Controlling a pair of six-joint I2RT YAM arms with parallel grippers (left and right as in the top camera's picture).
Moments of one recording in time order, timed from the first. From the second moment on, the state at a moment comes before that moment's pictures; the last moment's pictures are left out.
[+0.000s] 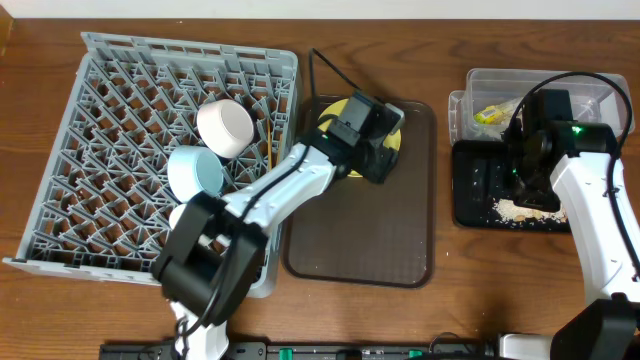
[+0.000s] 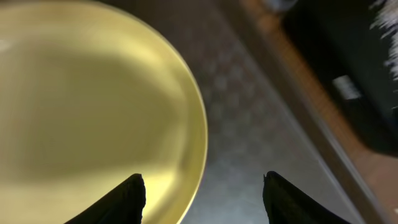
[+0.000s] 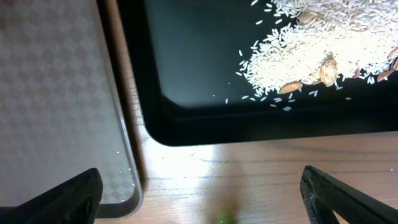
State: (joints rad) left arm -0.64 1.97 1.35 -0.36 0.22 -0.07; right arm -0.04 1.53 1.25 -1.21 -0.03 0.15
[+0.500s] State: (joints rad) left arm -0.64 2.07 1.36 -0.49 0.20 -0.07; right arm -0.04 1.53 1.25 -1.21 -0.03 0.15
